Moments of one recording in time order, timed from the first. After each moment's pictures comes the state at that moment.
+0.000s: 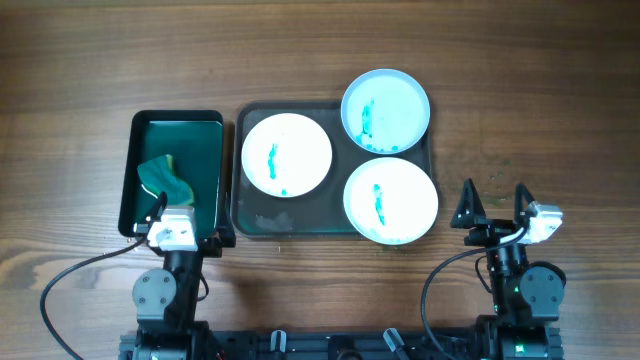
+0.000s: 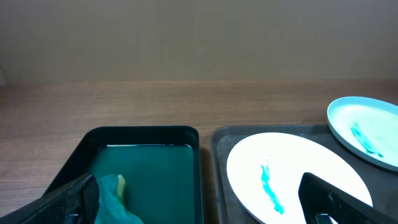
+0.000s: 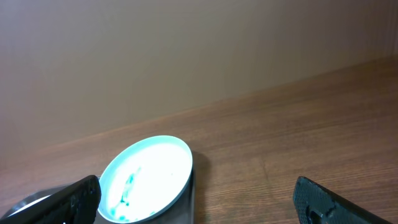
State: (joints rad) left arm -0.03 0.01 0.05 -0.15 0.00 -0.02; right arm -0.03 0.02 0.01 0.00 -0.04 0.28
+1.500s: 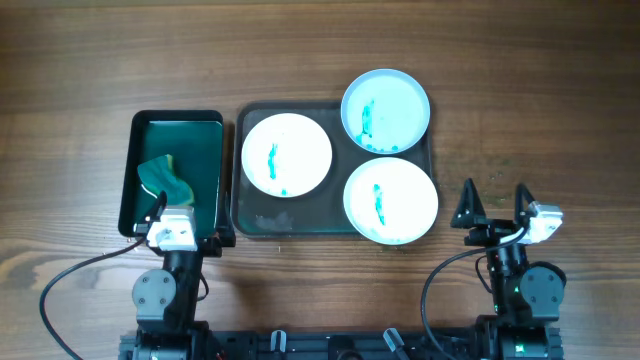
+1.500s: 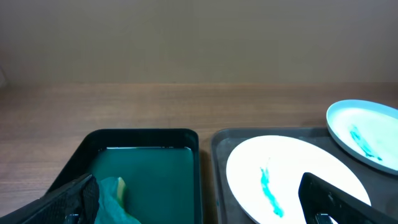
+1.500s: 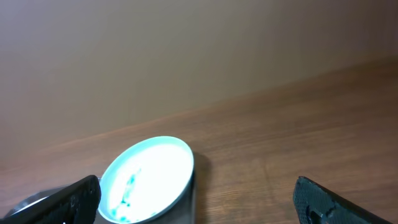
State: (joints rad) left arm -0.03 0.01 0.05 -0.14 0.00 -0.02; right arm -0.03 0.02 0.01 0.01 -0.06 0.28
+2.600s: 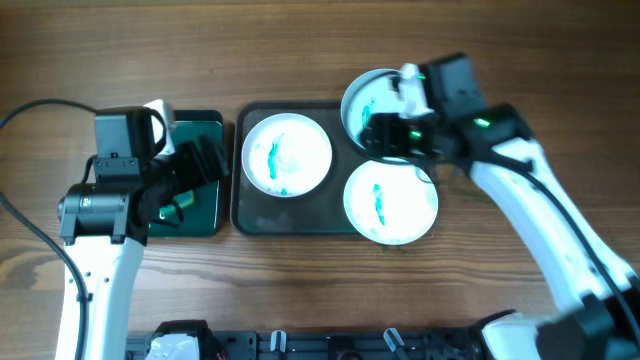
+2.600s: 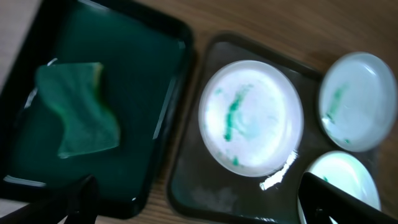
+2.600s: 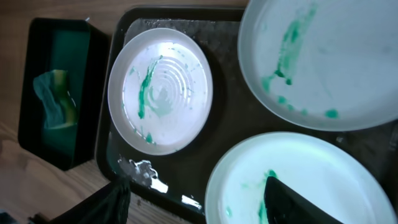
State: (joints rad) left arm 0.02 1.14 1.11 -0.96 0.11 -0.37; right arm 0.40 1.57 1.35 -0.83 -0.29 0.34
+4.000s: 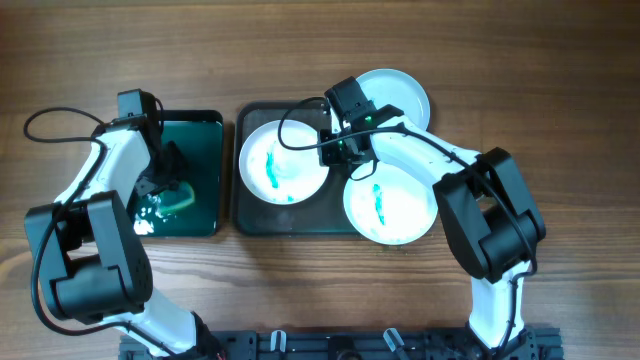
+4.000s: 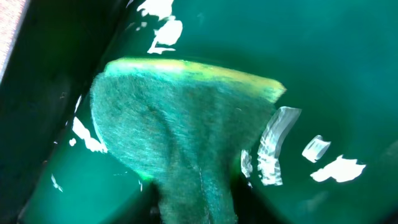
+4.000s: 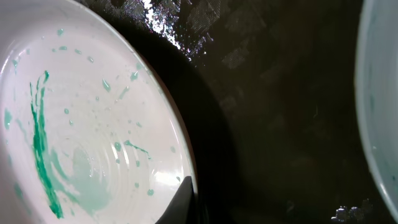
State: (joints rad) left arm 0.19 1.82 1.12 -0.76 -0.12 -0.40; right arm 0.54 2.09 1.38 -0.50 -0.24 0.45
